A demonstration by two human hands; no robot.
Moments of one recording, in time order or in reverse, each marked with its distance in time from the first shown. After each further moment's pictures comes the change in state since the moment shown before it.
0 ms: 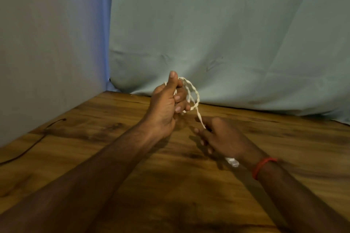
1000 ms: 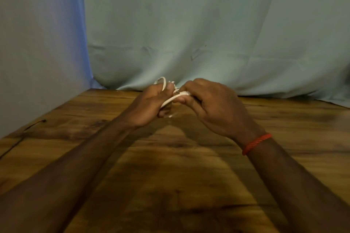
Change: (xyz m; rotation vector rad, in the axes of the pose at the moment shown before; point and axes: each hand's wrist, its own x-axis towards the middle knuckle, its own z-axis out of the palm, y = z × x) left_hand -0.001 -0.004 -0.026 0.881 -0.362 0.120; right_hand -0.003 -0.008 -0.030 -0.443 0.458 -0.491
